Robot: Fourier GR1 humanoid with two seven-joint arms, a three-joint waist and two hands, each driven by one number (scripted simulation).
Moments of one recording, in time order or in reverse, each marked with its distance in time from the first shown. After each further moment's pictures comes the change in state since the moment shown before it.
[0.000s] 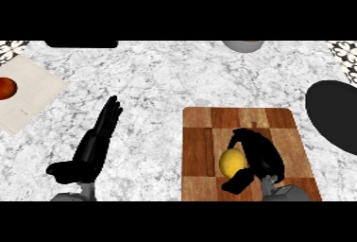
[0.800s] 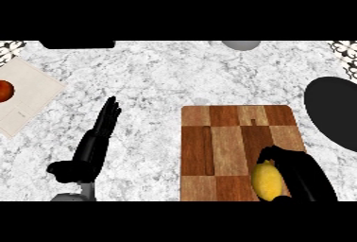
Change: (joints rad) left arm 0.005 -0.014 0.021 0.011 -0.014 -0.007 -0.002; right arm 0.238 -0.229 -0.017 -0.330 0.078 -0.137 -0.281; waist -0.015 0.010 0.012
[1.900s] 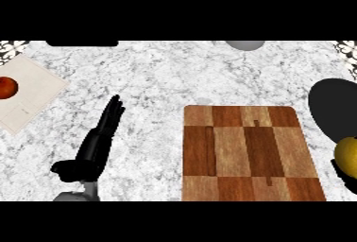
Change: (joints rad) left arm -0.011 -0.019 -0.007 -0.007 -0.021 -0.006 0.011; right arm 0.032 -0.070 -0.592 0.036 -0.530 -0.115 -0.319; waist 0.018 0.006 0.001
